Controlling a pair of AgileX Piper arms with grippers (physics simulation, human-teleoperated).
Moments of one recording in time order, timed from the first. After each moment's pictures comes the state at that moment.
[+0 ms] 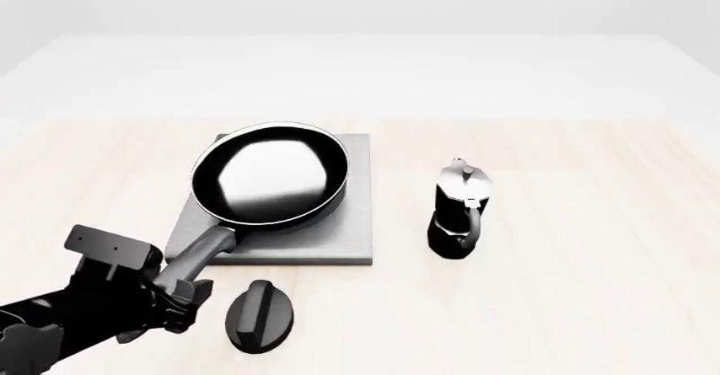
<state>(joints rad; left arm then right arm) -0.30 1.03 -0.26 0.06 -0.01 -0.21 0.00 -1.33 0.71 0.21</state>
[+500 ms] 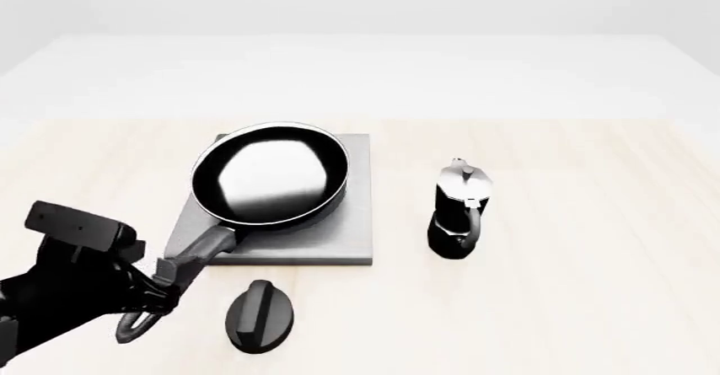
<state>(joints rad) -0.30 0.85 -0.35 0.23 0.00 -0.21 0.00 -1.33 0.71 0.21</state>
